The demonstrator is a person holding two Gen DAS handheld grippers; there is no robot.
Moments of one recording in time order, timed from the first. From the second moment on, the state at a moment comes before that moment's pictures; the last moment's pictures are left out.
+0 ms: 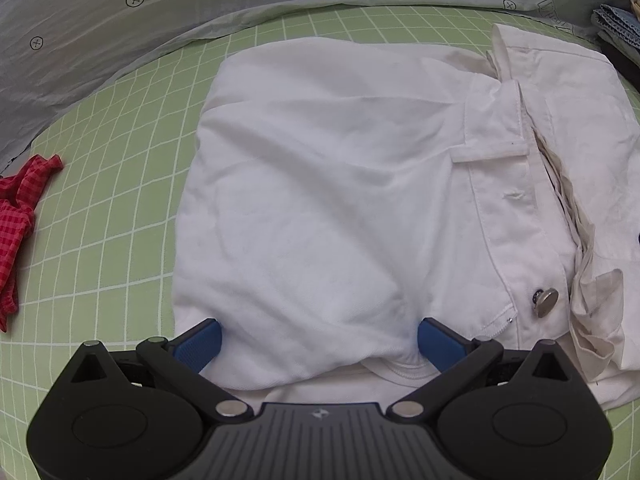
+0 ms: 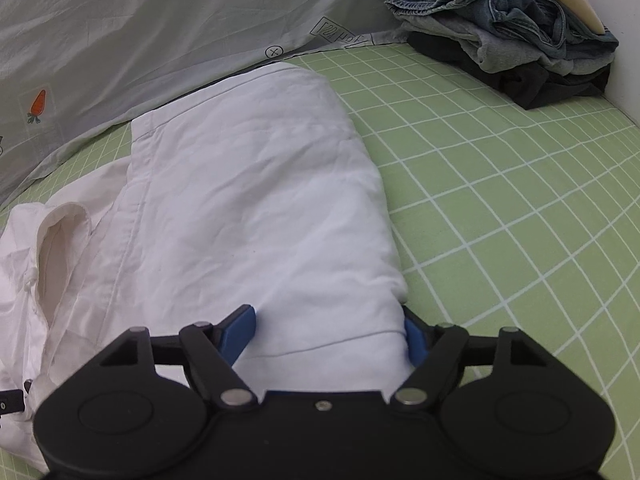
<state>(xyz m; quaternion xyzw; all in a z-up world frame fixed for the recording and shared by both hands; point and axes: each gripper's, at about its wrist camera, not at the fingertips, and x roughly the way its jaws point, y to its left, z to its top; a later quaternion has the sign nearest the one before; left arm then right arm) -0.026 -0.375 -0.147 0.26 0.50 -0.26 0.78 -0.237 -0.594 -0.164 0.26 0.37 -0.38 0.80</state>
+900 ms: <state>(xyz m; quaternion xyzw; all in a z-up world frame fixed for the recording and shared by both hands) -0.016 -0.356 -0.118 0.25 0.51 -0.30 0.77 -0.175 -0.488 -0.079 0.27 0.28 -0.24 0.89</state>
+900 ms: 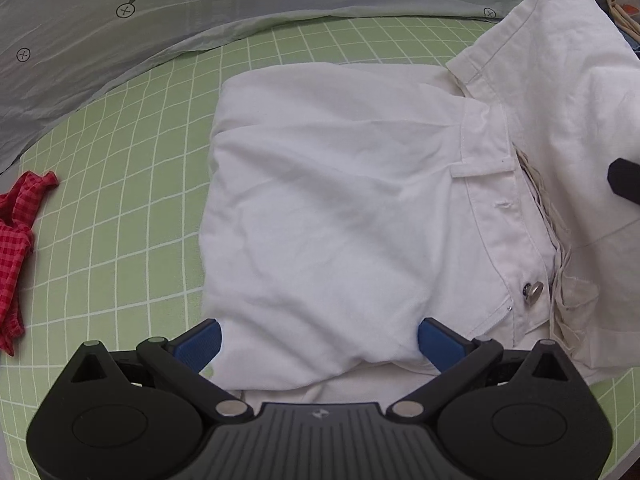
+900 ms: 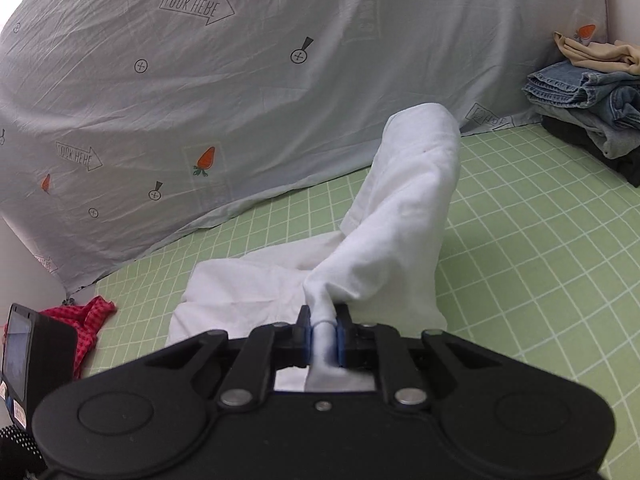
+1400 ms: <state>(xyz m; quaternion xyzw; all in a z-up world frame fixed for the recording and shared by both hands) -0.019 -0.347 -0.117 0.24 0.50 -0.30 0.77 -0.143 -0.473 -0.139 0.30 0.34 -0.19 0.87</state>
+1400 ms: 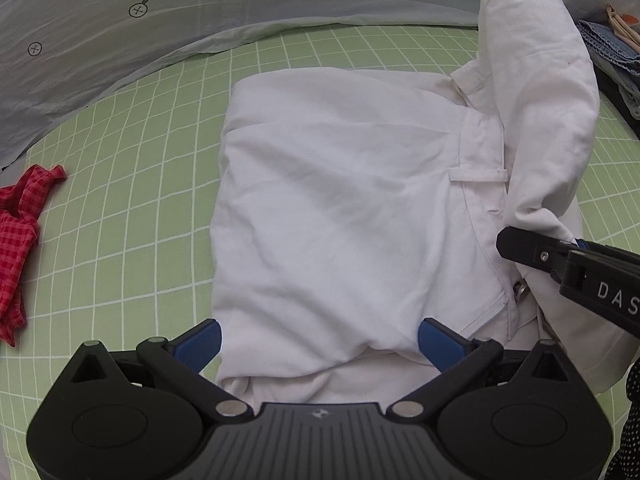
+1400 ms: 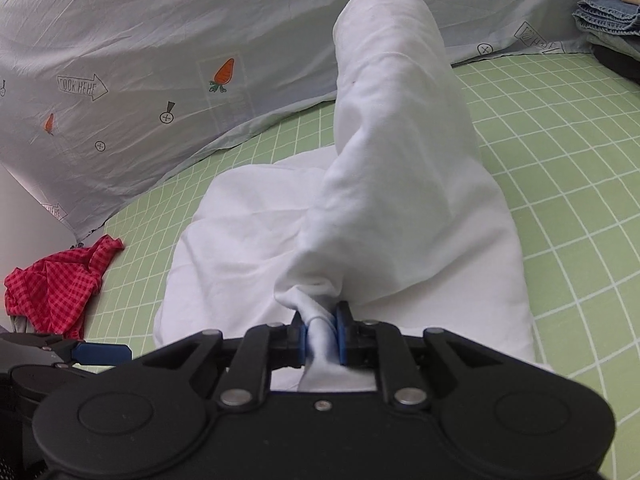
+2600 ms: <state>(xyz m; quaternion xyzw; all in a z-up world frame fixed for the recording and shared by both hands) -0.065 -0.407 -0.066 0.20 0.45 -0.40 0.77 -0.281 -0.575 -0.214 0.67 0.19 -0.29 0.66</state>
